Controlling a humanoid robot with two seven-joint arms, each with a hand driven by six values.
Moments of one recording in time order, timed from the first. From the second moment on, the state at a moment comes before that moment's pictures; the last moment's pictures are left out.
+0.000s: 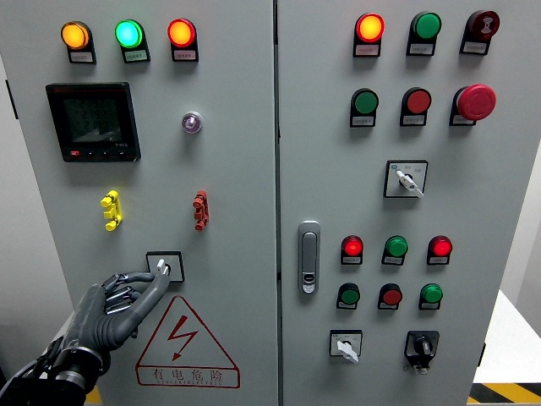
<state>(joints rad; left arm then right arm) -0.46 -0.09 -1.62 -1.66 1.58 0.09 0.54 -0.01 0.12 0.05 -0.14 -0.02 0.02 -0.04</state>
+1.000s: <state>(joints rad) -0.51 -0.10 -1.62 -1.66 1.62 0.09 0.64 -0.01 0.12 0.05 -0.14 -0.02 0.02 -0.04</state>
